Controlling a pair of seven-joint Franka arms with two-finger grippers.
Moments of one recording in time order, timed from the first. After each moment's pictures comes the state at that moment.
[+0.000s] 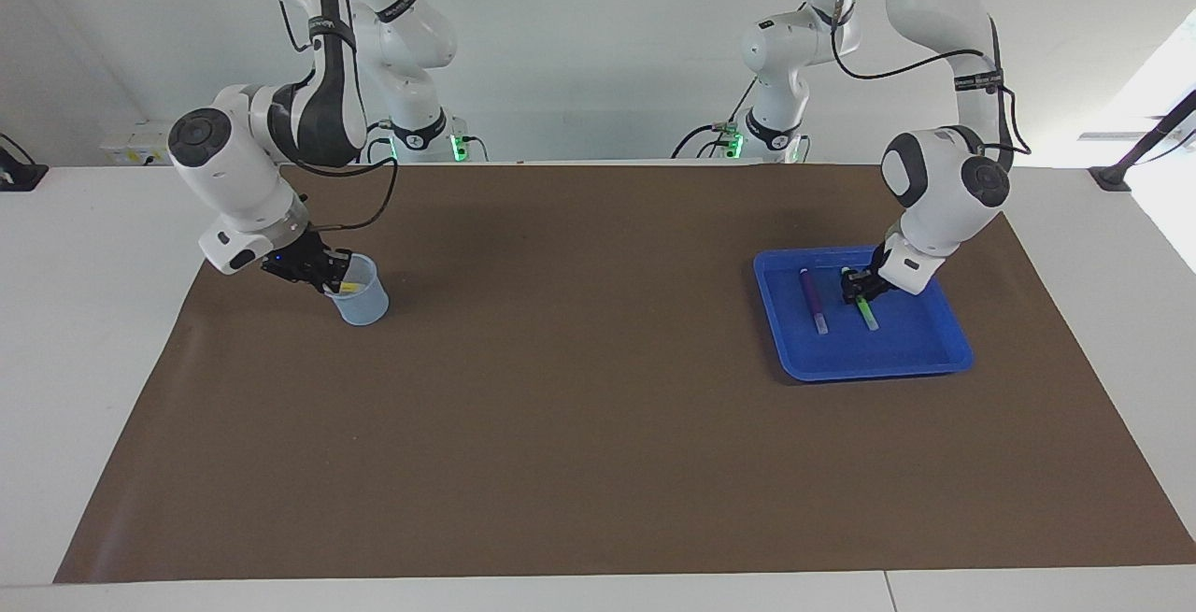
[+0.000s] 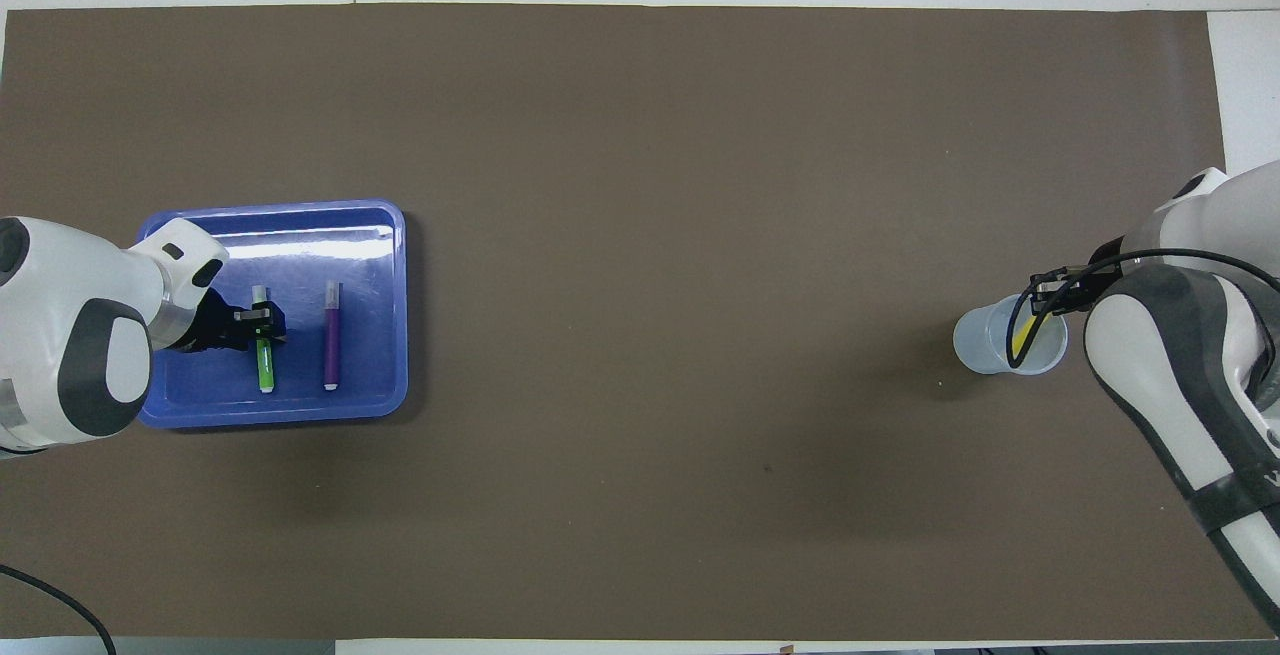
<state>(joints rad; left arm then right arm) 0.21 0.11 -0.17 -2.26 -0.05 2.26 -0.02 -0.21 0.04 0.12 -2.10 0.01 2.03 -0.08</state>
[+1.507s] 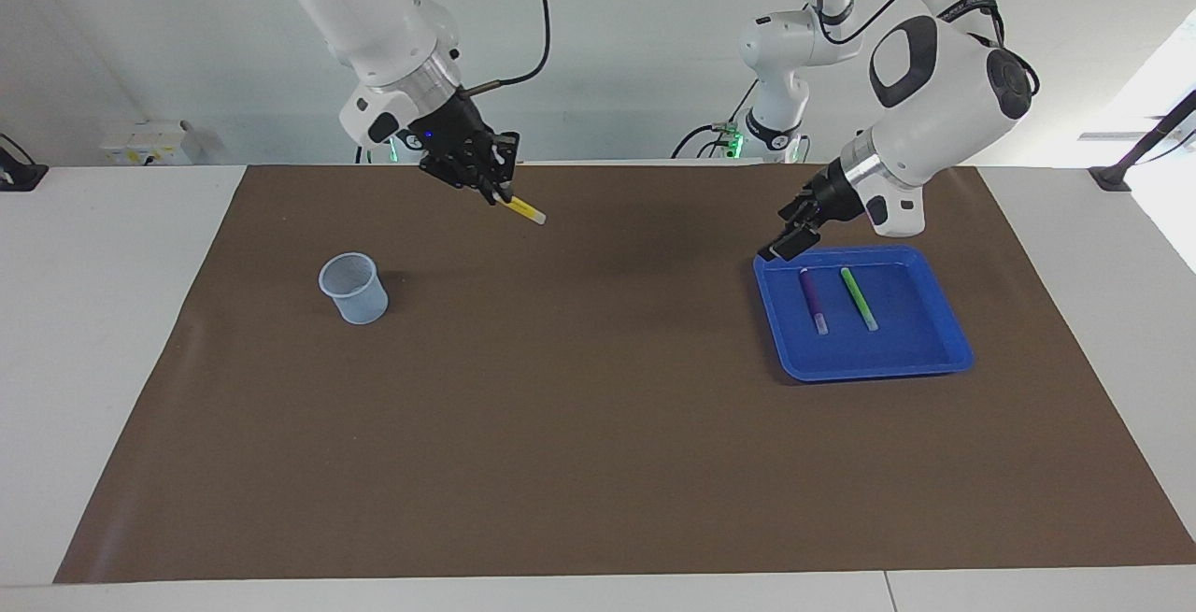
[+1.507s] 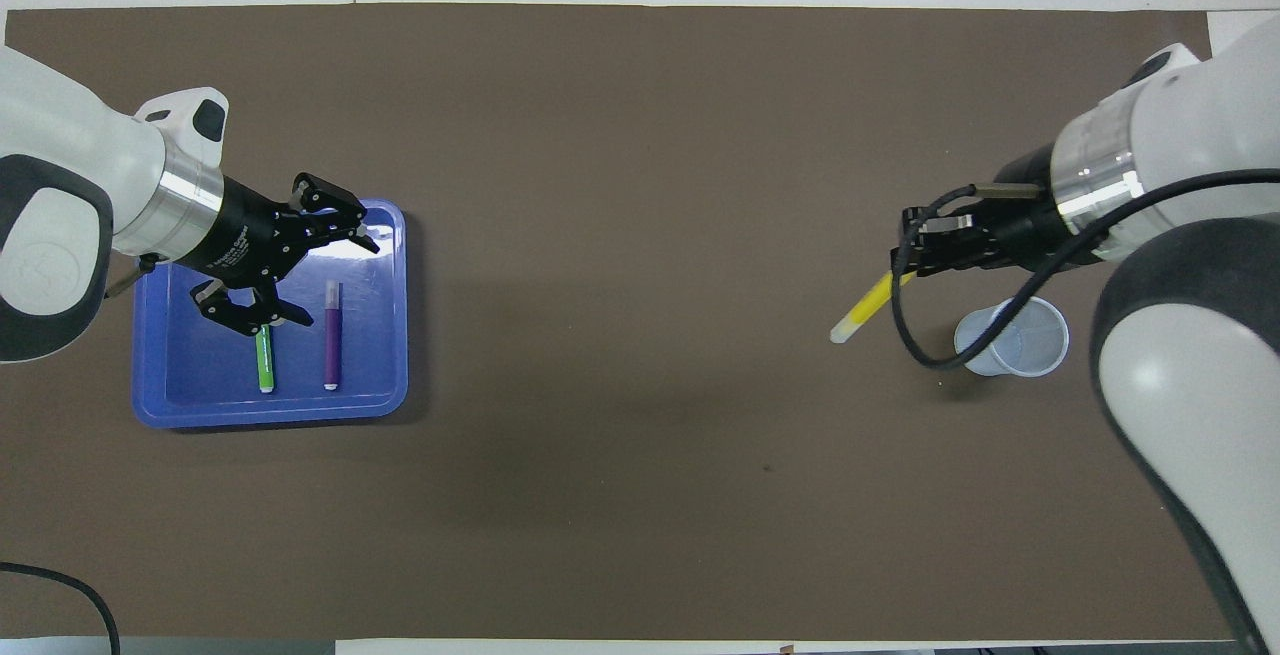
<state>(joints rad) 0.05 0.03 -0.29 -1.79 -0.51 1.74 -1.21 0.18 0.02 0.16 -1.64 0.36 1.80 0.53</state>
